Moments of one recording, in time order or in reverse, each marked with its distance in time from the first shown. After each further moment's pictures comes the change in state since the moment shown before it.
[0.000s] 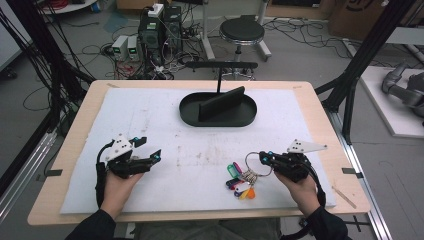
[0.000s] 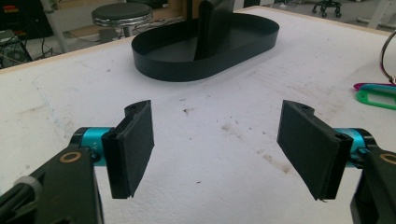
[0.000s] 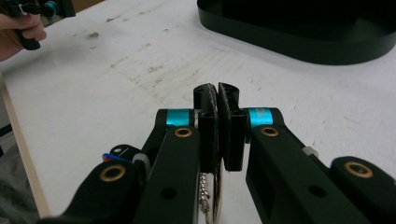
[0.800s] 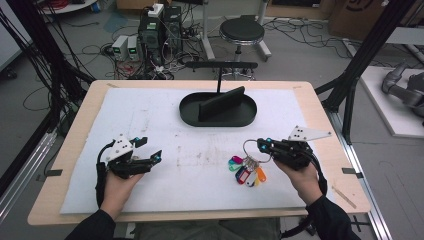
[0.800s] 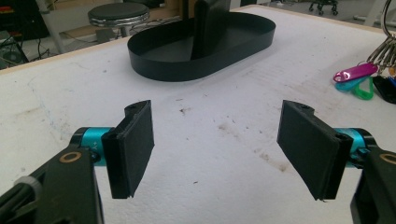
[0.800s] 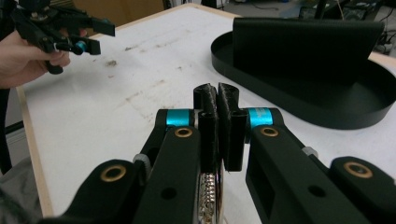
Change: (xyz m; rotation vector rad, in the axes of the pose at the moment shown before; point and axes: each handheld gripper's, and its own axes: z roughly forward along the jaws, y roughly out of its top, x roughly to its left) left arm -0.001 0.000 0.001 0.002 -0.010 0.006; right arm 0.006 0.045 -0.008 -0.071 0.036 -0.098
